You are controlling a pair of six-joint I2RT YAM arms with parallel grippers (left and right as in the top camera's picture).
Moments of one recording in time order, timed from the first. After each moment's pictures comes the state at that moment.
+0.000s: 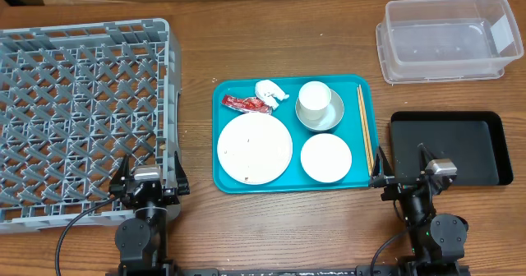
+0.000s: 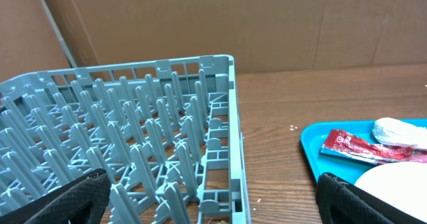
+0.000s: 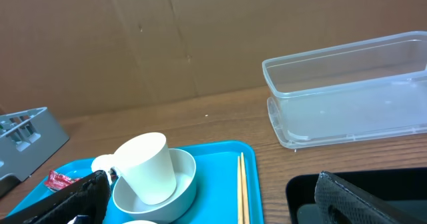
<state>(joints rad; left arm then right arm) 0.06 0.02 0.01 -0.07 -0.07 0.09 0.07 0.01 0.02 -0.03 -0.05 0.23</state>
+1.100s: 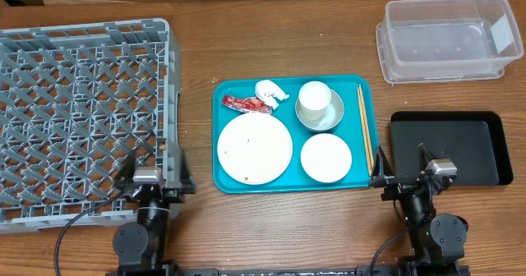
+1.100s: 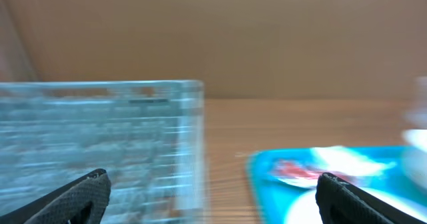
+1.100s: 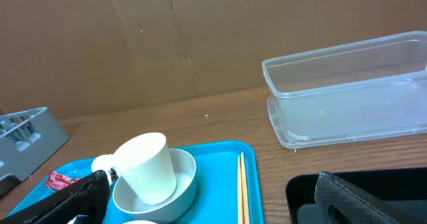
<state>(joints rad) 0.06 0.02 0.01 0.01 0.12 -0.06 0.07 0.01 0.02 -0.03 -0.05 0.23</state>
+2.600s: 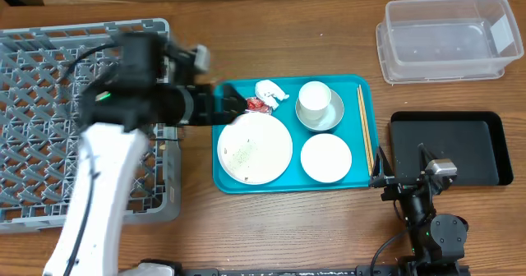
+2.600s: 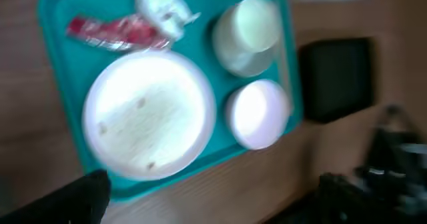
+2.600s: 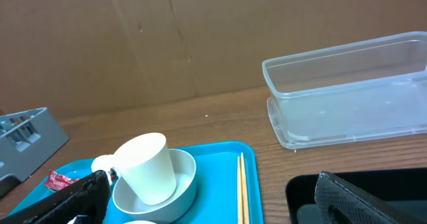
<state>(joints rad) -0.19 1.46 1.53 -1.19 0.46 -0.24 0.07 0.01 0.02 -0.03 -0.05 0.23</state>
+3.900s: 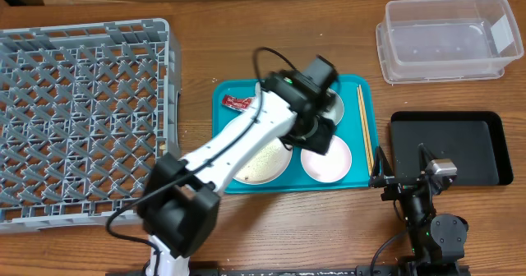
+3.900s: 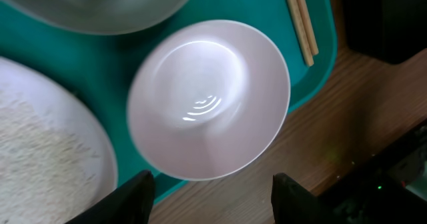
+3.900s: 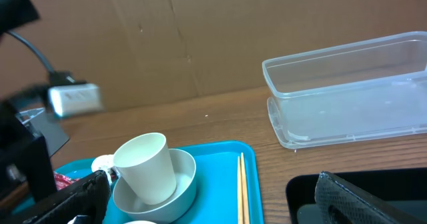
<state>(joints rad) -0.73 1.99 1.71 -1.10 0.30 -0.34 0.07 0.01 0.02 -0.03 -0.05 0.23</state>
